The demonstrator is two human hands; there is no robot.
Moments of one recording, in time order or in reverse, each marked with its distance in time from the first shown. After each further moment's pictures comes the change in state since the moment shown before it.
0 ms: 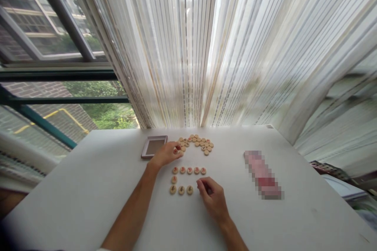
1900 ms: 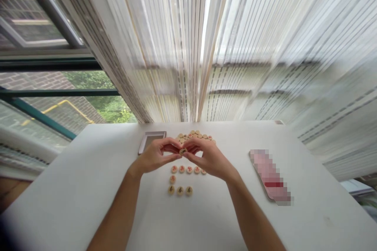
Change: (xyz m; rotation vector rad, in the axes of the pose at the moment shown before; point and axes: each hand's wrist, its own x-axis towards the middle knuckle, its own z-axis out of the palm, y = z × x) left_hand -0.034 0.058 -0.066 -0.797 -0.110 0.153; right_hand 0.113 -0.137 -0.036 0.017 -0.501 -0.296
